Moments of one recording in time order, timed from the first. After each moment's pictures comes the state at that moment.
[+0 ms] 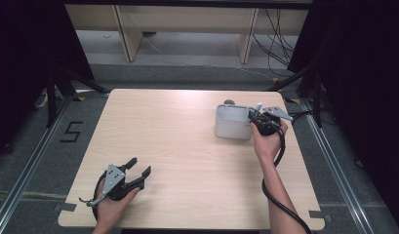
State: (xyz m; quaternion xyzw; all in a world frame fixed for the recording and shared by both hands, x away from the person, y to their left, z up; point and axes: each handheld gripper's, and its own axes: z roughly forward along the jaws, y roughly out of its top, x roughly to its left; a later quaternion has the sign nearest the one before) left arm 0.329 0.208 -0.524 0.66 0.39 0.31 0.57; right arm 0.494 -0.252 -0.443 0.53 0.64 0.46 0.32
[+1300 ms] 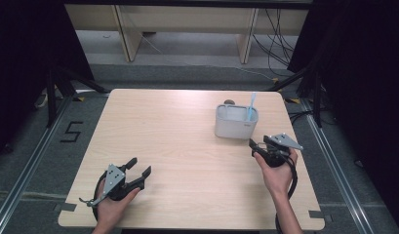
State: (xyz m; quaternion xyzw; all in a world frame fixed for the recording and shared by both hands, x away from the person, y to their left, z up) left arm 0.327 0.208 -0.524 0.66 0.39 0.31 0.56; right arm 0.398 -0.263 -0.459 0.53 0.67 0.44 0.29
